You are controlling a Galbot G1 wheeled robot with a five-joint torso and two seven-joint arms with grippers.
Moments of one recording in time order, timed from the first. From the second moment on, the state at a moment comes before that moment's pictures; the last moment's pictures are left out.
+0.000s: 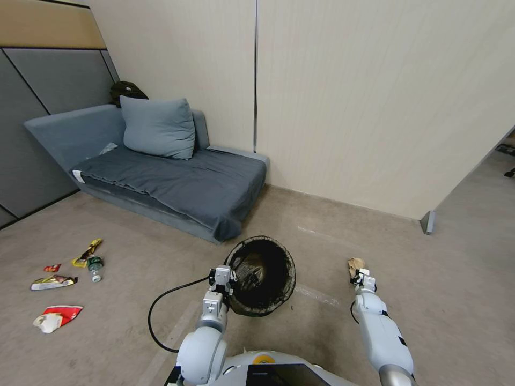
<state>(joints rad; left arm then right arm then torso) 1.65 -1.51 -0.24 -2.20 0.14 0.34 -0.15 -1.02 1.34 0.81 1.02 0.07 -0.07 0.06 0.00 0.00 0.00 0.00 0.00</state>
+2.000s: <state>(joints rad) 1.61 -1.51 -0.22 -2.16 0.10 0.35 -0.15 -1.75 1.40 0.32 2.04 -0.20 0.32 -0.15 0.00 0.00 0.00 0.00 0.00</state>
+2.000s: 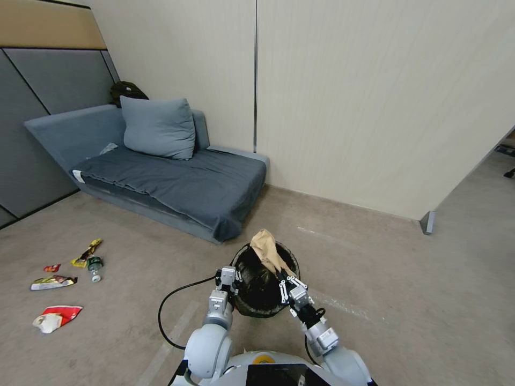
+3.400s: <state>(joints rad) 1.61 -1.52 -0.20 -2.16 0.10 0.34 -0.15 -1.74 1.43 0.28 1.98 -0.28 0.33 -0.11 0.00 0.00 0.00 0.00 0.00</state>
